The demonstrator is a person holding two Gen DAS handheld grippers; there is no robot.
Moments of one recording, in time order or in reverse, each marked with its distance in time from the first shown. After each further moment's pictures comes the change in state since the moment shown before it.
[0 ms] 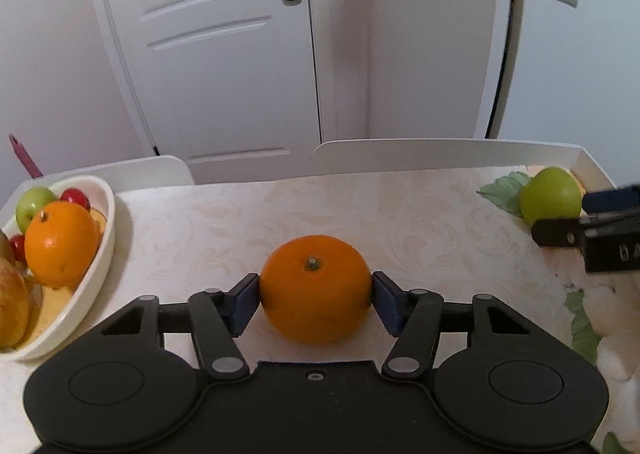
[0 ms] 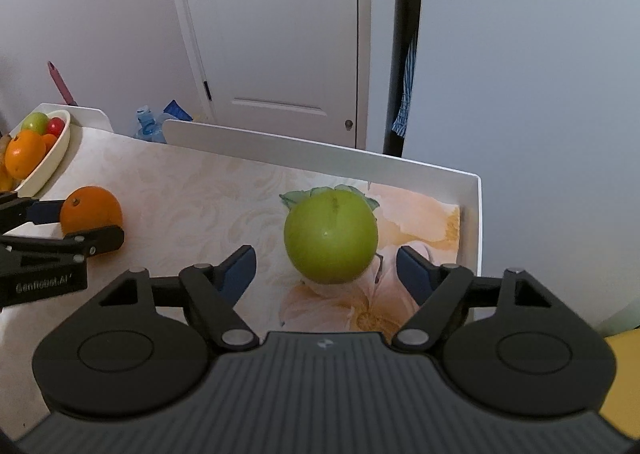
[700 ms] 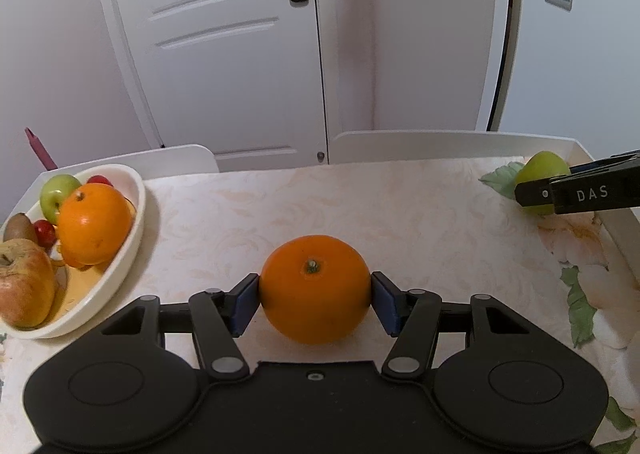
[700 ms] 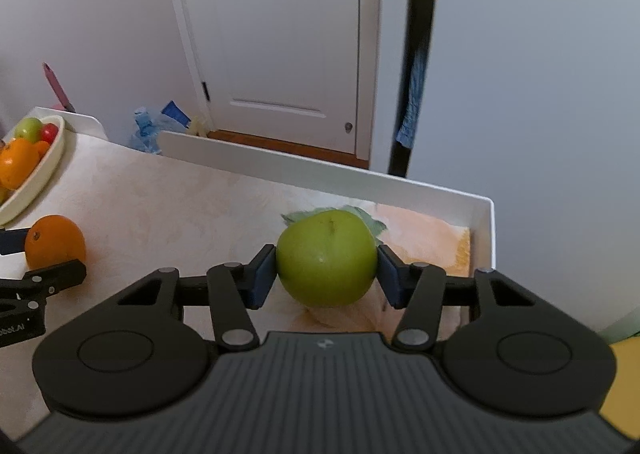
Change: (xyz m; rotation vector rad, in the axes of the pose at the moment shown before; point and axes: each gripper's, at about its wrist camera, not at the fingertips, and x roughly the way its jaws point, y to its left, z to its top) left arm -0.024 0.013 -0.014 -0.024 -0.004 0.004; right arm 0.003 0.010 0.014 -0.015 -0.015 0.004
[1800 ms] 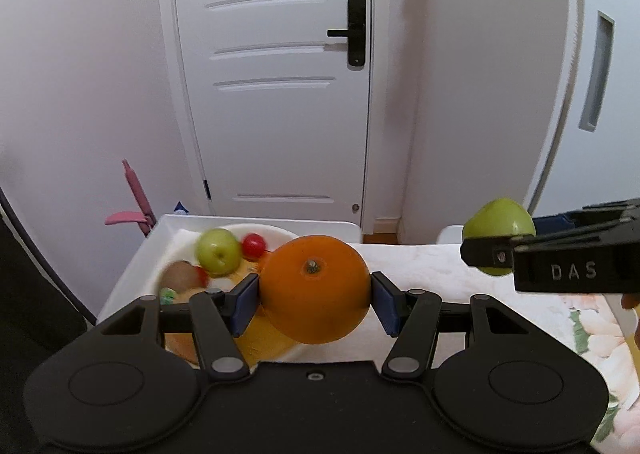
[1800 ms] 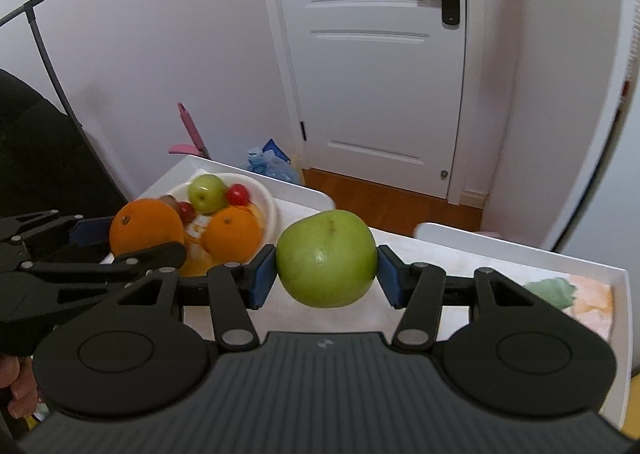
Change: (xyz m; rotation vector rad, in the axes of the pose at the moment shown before) left arm -0.108 0.150 0.025 -0.076 -0.124 0.005; right arm -0.083 0.206 0.059 -0.030 -0.082 0.172
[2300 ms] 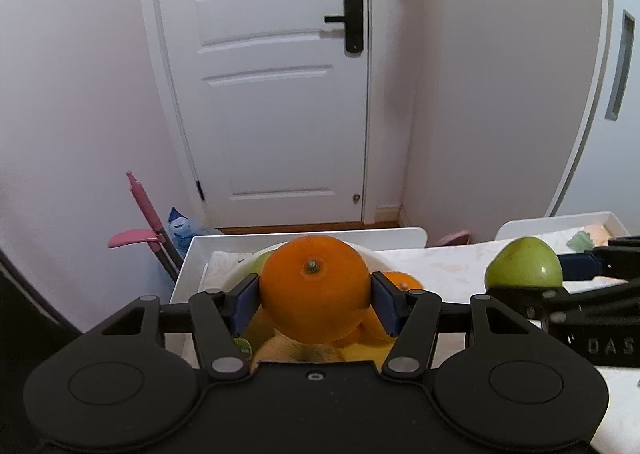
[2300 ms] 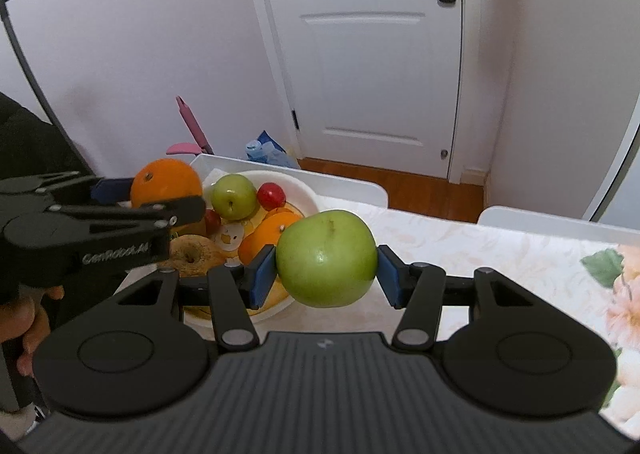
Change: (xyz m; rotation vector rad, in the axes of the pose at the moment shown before) left arm 0.051 0.082 0.018 0.085 0.043 -0.071; right arm 0.048 0.066 0.003 0.092 0.052 -0.071
